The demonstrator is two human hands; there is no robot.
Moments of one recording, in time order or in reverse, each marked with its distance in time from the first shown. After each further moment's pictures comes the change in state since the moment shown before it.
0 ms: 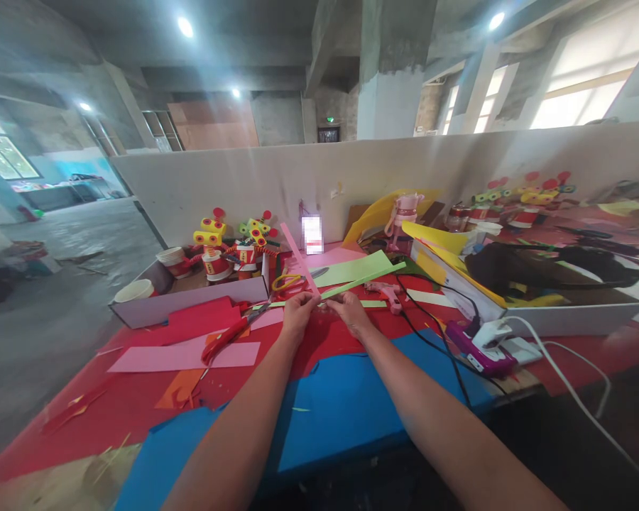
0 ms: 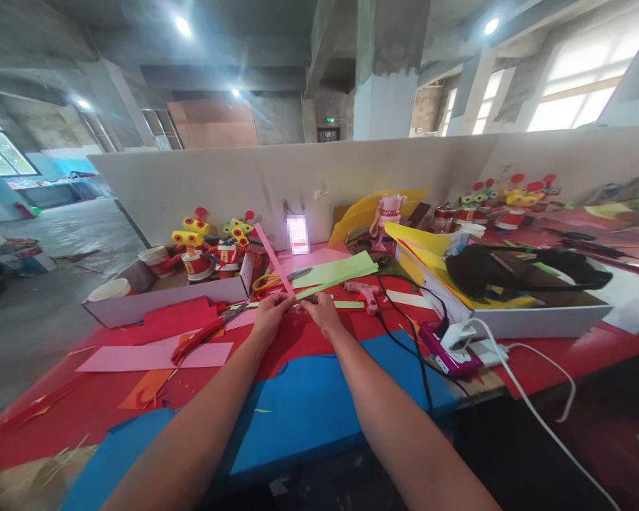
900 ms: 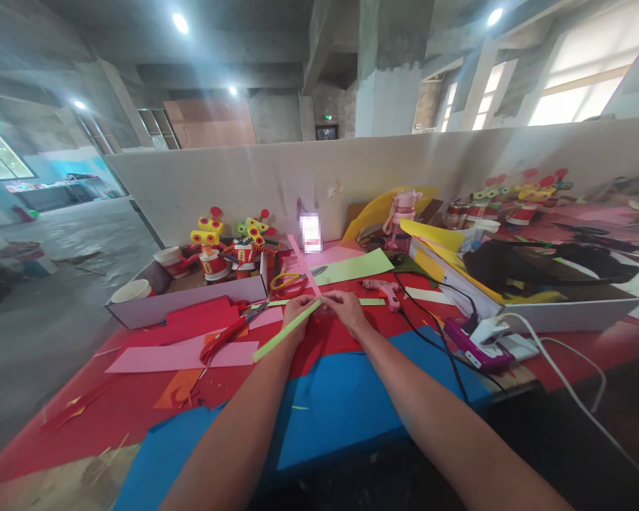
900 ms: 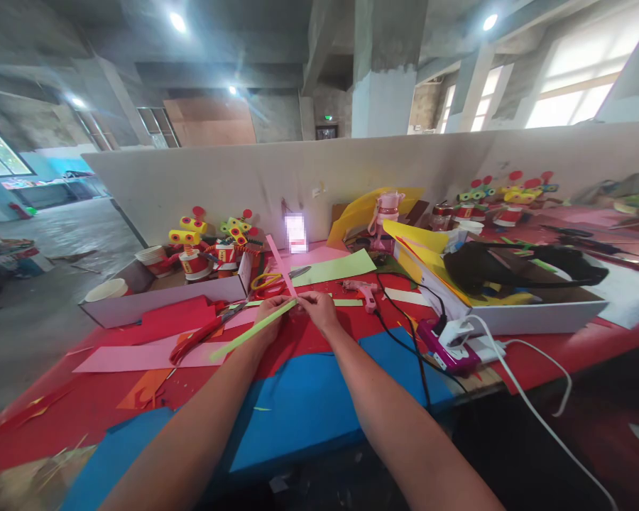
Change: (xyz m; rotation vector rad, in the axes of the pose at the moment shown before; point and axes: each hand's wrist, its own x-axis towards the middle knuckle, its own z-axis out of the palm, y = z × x) left_hand -0.003 -0.006 0.005 -0.214 -0.066 -0.118; right_hand 0.005 0.014 -0.007 -0.164 0.015 -0.103
